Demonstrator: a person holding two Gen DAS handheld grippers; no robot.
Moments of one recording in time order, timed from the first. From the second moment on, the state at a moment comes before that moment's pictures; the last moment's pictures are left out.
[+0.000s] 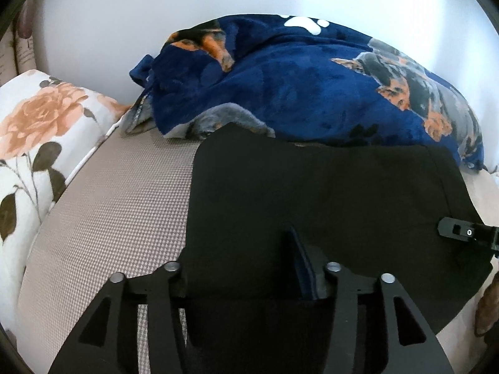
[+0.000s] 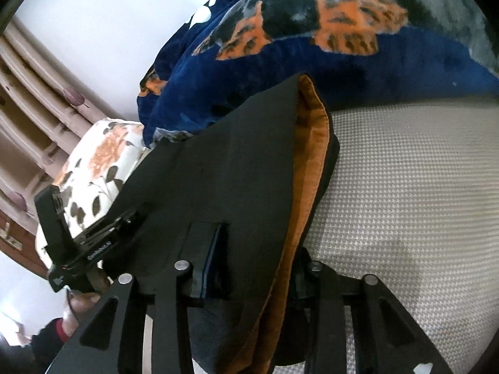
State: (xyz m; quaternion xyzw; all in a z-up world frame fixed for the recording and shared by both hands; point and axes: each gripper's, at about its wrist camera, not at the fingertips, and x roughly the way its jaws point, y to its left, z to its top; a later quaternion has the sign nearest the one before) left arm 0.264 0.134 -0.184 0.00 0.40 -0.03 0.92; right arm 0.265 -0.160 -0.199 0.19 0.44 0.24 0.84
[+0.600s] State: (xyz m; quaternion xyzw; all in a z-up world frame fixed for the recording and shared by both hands) left arm 0.267 0.144 -0.188 -0.02 0.40 0.01 0.91; right arm 0.248 -0.129 -0.194 0.07 0.42 0.12 0.90
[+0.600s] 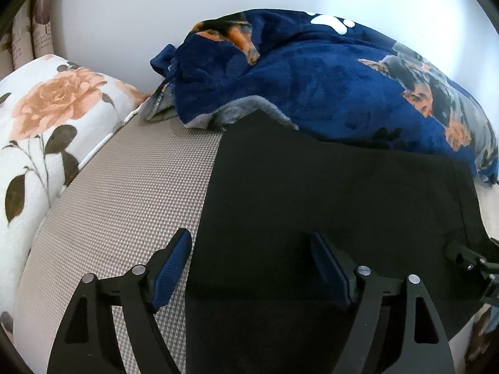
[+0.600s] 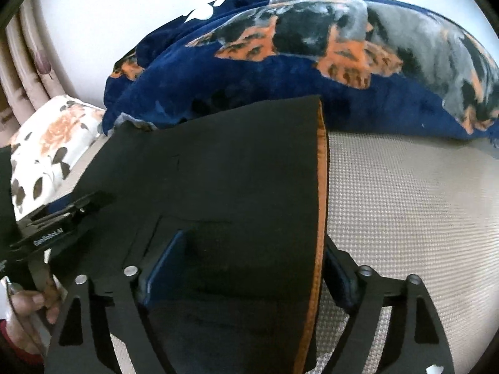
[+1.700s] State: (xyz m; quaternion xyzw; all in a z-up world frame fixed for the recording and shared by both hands) left arm 0.262 0.133 -0.186 0.02 0.38 0.04 0.92; right arm 0.247 -0.111 -0.193 0.00 0.40 0.05 0.92
